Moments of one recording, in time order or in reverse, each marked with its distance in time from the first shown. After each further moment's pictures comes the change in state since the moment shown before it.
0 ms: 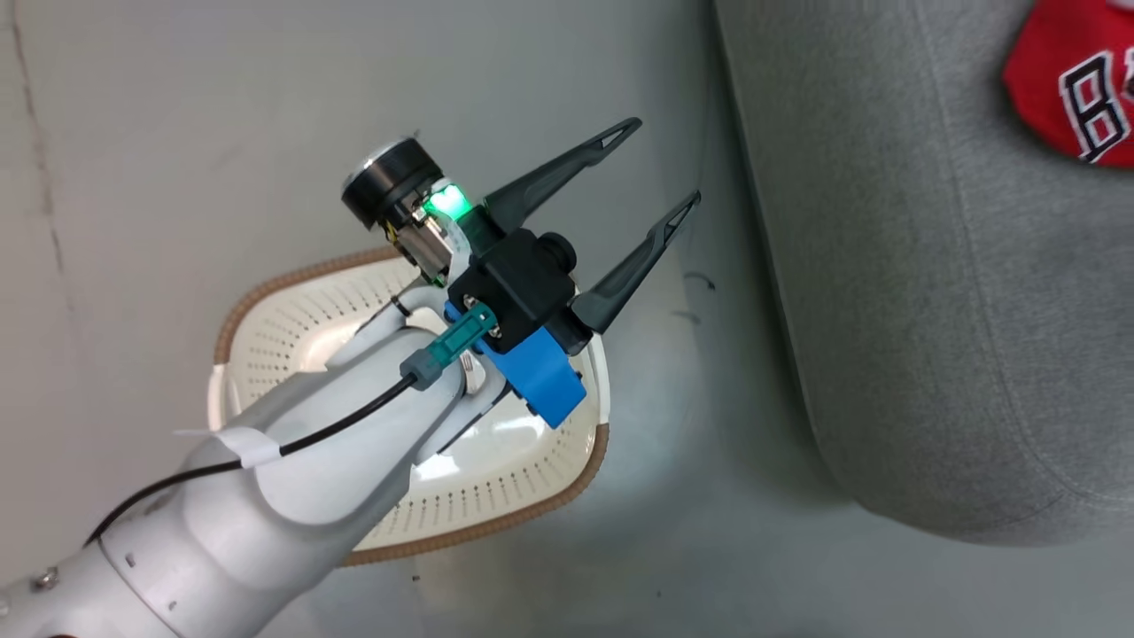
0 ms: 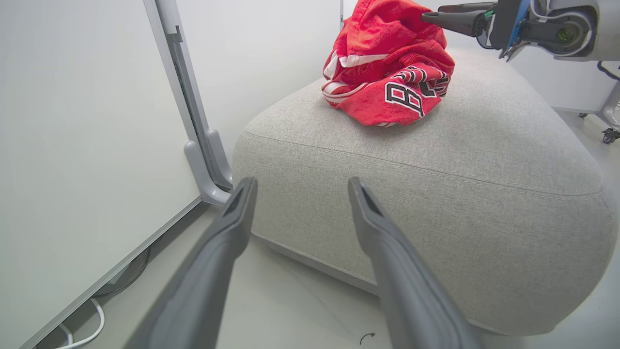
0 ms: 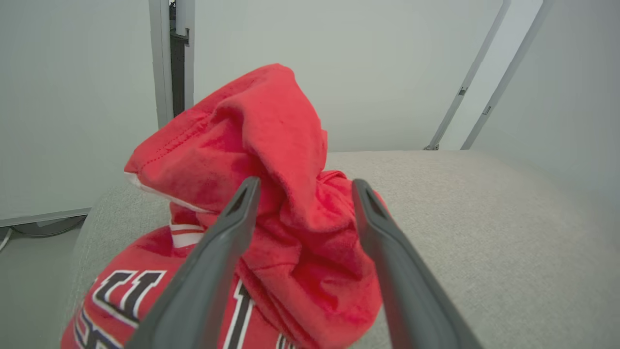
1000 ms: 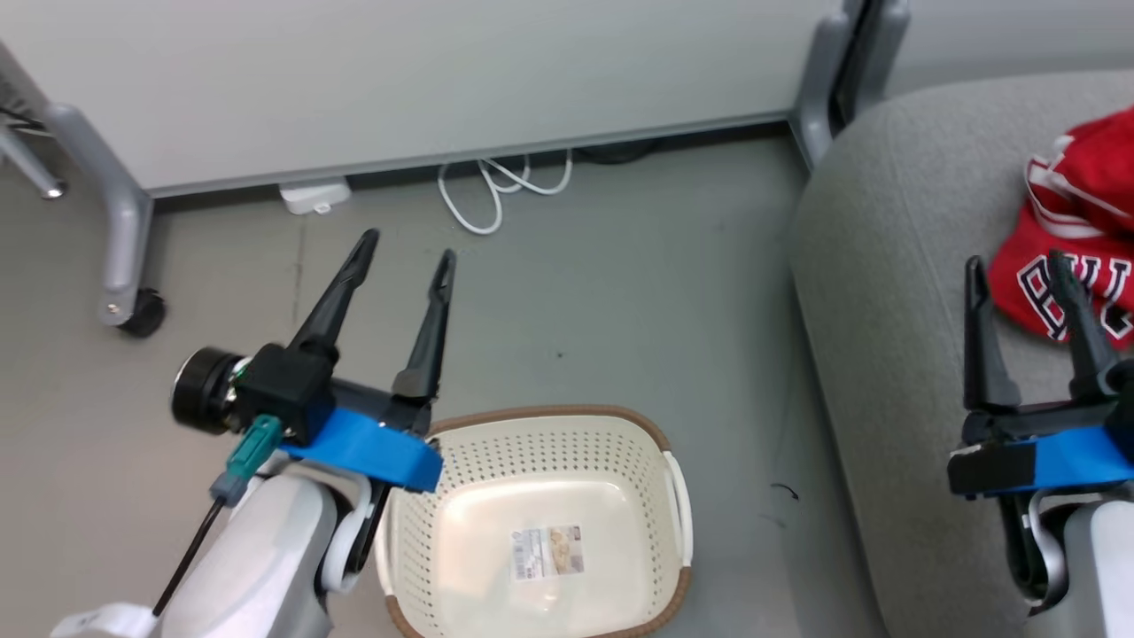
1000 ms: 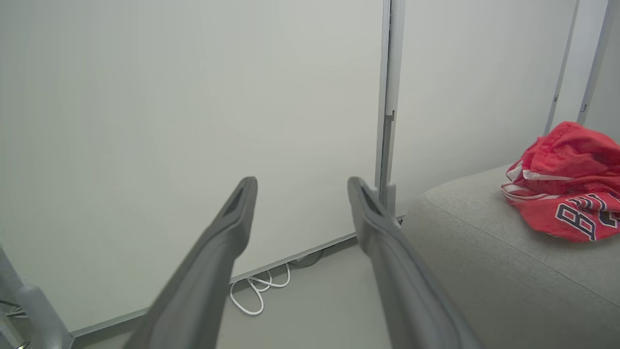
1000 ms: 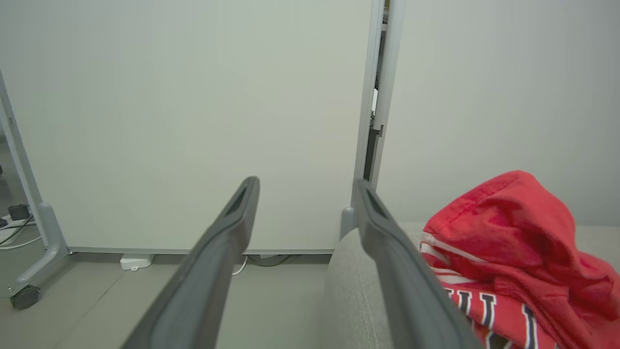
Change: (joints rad) left arm 0.512 -0.035 0.523 -0.069 0.041 0.085 -0.011; right arm 0.476 0.193 0.321 -0.374 0.021 0.000 0.000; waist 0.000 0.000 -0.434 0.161
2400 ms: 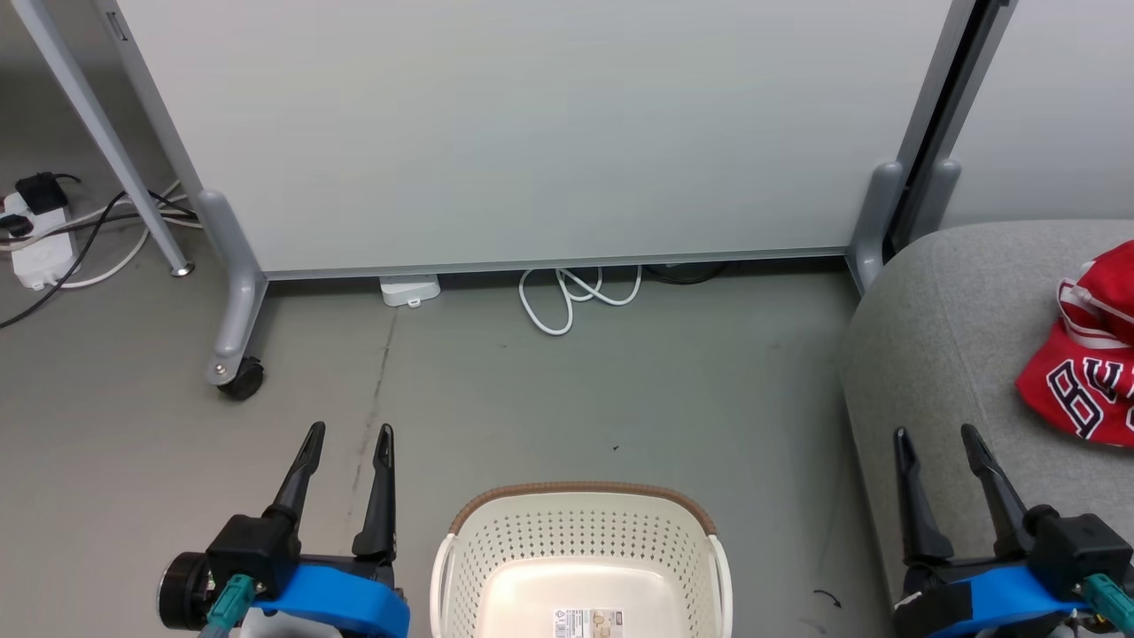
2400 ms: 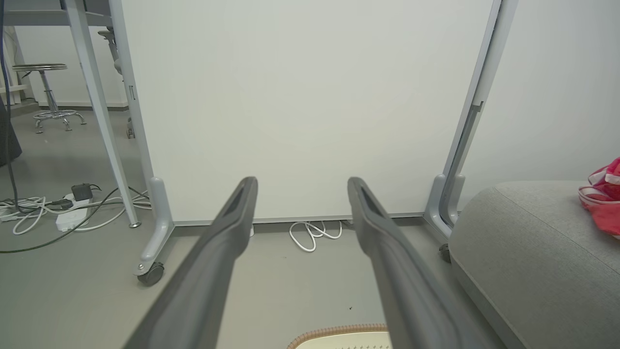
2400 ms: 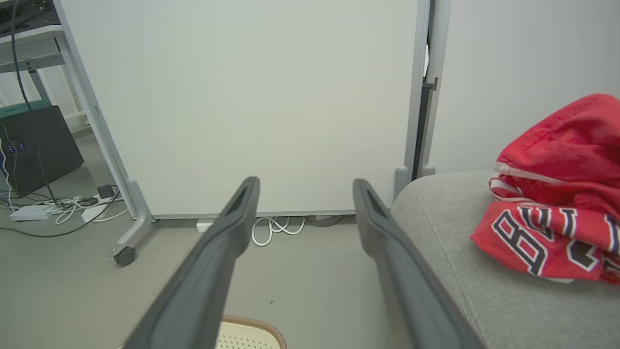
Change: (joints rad) left arm 0.371 -0.208 0.390 0.059 0.213 -0.157 0.000; right arm 0.244 0.089 0.044 0.045 0.029 0.000 0.000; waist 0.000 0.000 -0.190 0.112
